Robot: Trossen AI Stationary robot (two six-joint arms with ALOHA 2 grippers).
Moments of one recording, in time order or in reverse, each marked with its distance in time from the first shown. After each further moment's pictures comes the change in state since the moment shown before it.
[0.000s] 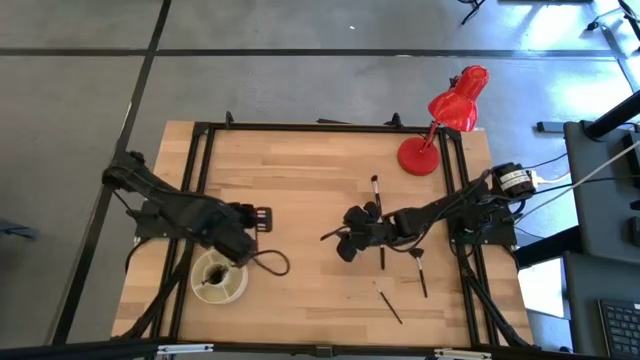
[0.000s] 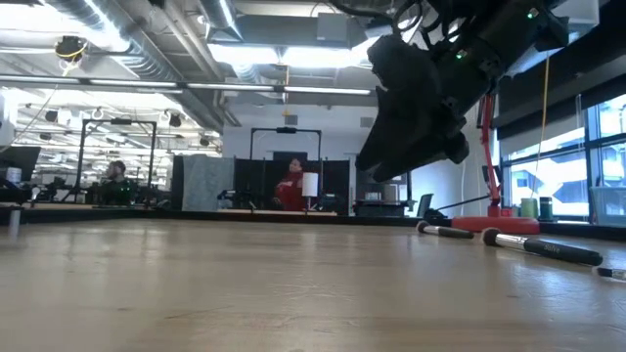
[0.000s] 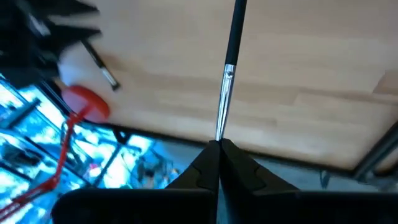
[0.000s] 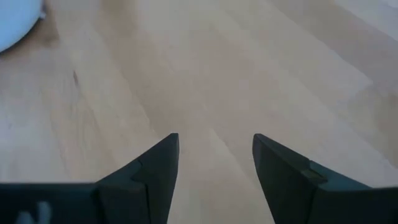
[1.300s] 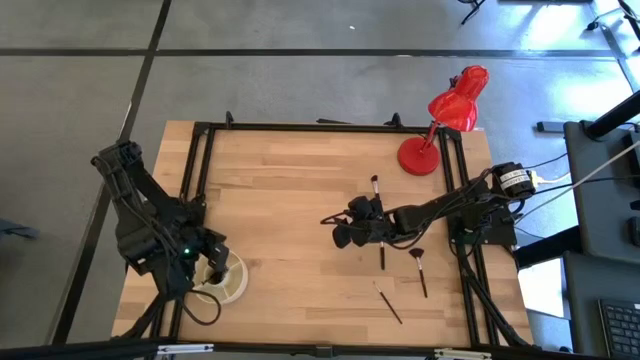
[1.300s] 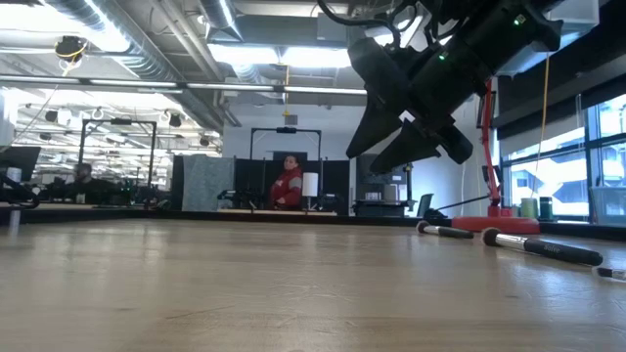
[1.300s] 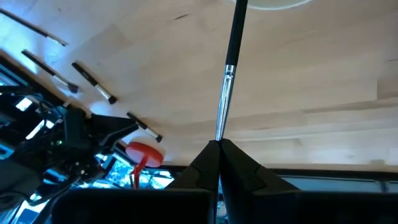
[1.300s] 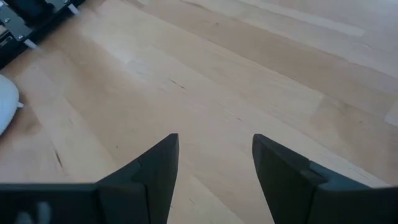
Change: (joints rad) left arm -0.459 -0.171 -0.247 0.001 -0.030 -0.076; right arm -0.019 -0.001 0.000 0.029 0.165 0.206
